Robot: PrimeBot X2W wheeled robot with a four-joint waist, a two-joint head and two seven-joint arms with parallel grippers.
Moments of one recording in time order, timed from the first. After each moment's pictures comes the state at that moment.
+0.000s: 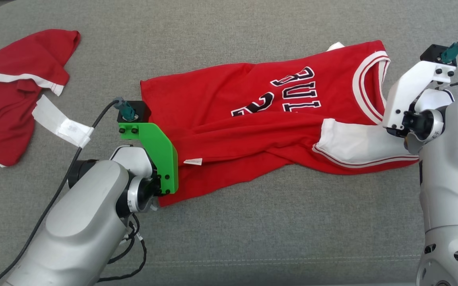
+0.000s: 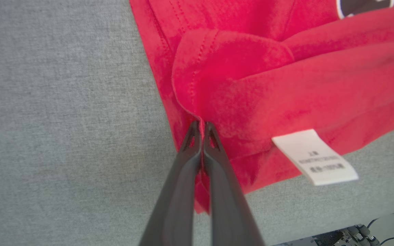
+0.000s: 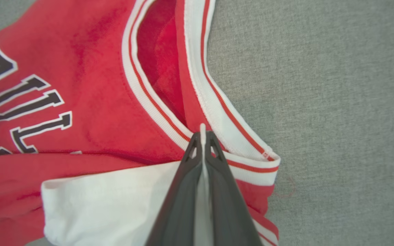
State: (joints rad) left arm -0.71 0.32 -0.75 0.37 -0.84 0.33 0.76; right arm -0.83 -0.05 -0.34 0.63 -0.02 0.13 0.93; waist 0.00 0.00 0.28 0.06
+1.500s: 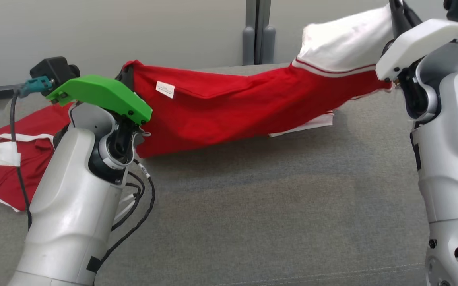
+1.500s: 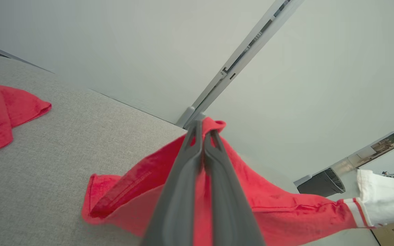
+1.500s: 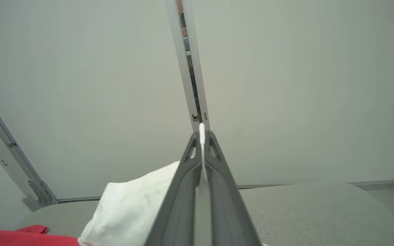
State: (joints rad) left arm -0.73 0.16 -0.37 0.46 -1.01 0.29 0.15; right arm -0.85 -0.10 -0.09 0.50 0.23 0.13 0.19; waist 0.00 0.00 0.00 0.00
